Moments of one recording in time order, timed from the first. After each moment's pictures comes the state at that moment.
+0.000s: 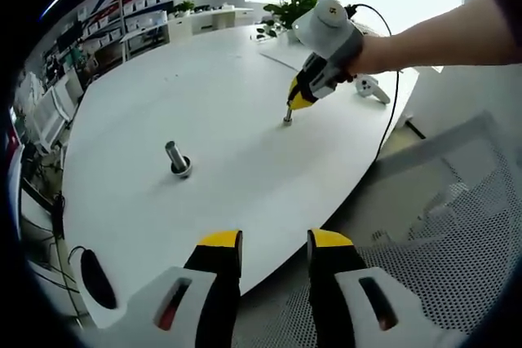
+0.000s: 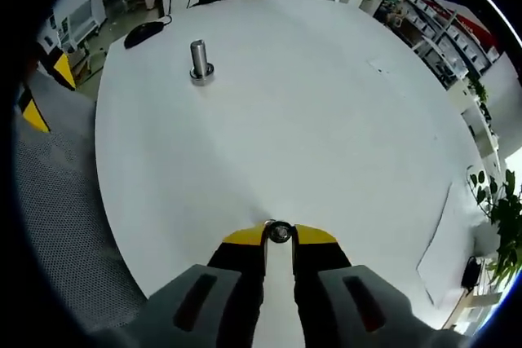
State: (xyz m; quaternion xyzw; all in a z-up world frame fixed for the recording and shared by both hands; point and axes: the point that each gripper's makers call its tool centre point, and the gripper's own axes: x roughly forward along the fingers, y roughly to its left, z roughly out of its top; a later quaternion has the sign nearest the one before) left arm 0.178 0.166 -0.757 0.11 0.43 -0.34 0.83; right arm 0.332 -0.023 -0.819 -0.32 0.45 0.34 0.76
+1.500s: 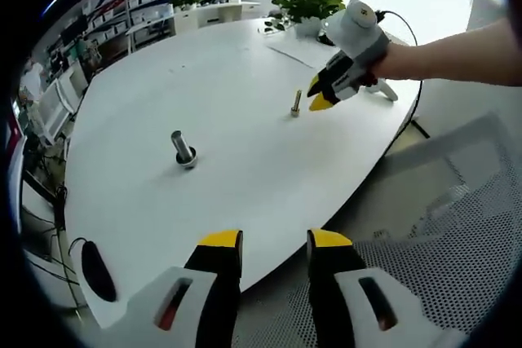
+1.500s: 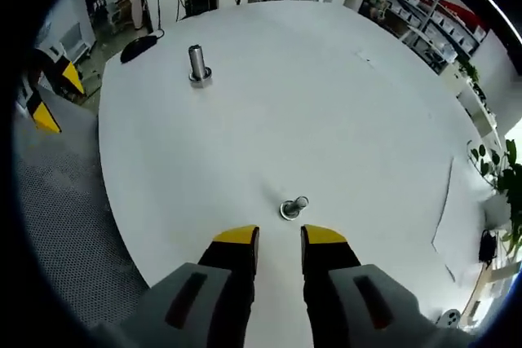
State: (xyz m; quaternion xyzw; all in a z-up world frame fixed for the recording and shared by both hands) left arm 0.179 0.173 -0.763 0.11 0.44 -0.33 0.83; right arm 0.305 -0.038 -0.815 -0.26 0.44 0.31 0.80
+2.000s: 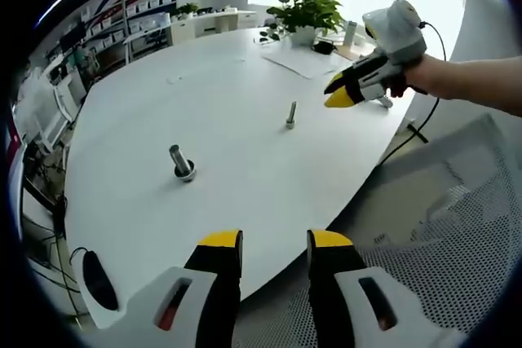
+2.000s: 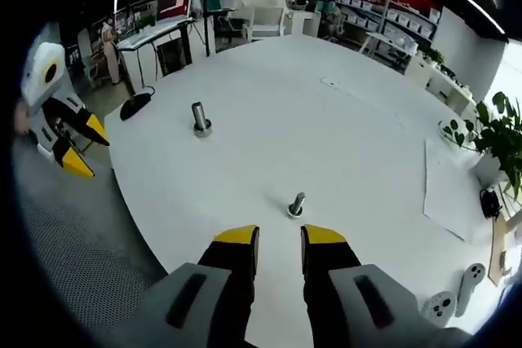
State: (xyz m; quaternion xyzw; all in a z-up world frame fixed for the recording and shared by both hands) left arm 0.183 0.167 -0.751 0.11 0.41 -0.34 0.84; right arm 0.275 -0.037 -0.751 -0.15 0.37 0.27 0.87
